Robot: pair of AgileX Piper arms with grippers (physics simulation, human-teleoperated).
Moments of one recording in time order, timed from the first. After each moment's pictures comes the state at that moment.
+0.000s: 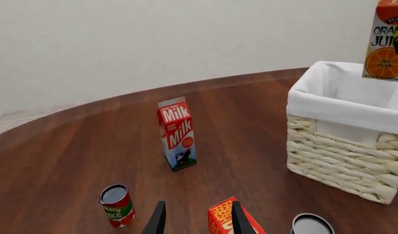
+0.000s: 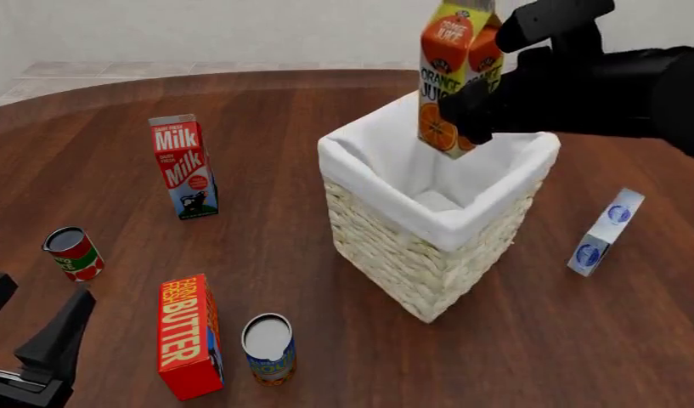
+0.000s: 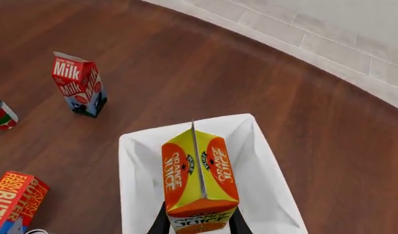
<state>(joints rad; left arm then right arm) -0.17 0.00 0.00 0.06 0.09 0.44 1.25 -1.07 0.36 -0.12</state>
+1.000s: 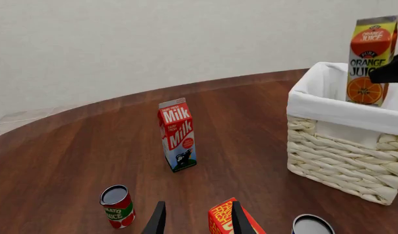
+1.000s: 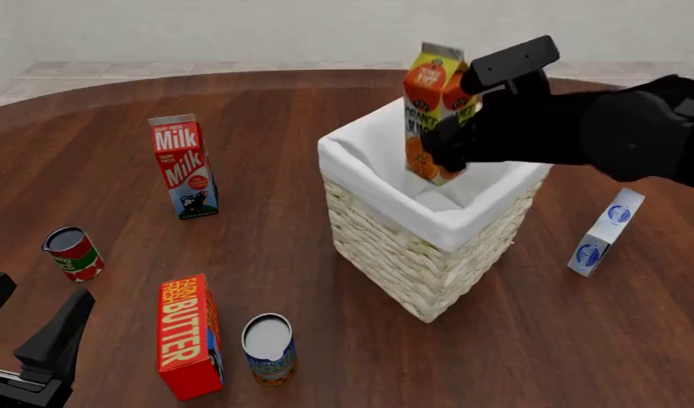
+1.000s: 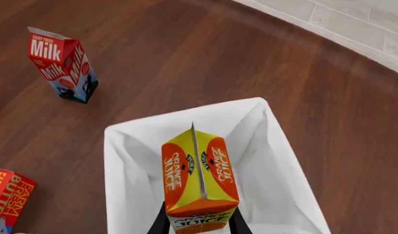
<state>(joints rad) -0.17 0.00 0.00 0.06 0.09 0.43 1.38 -1.03 0.27 -0.11</state>
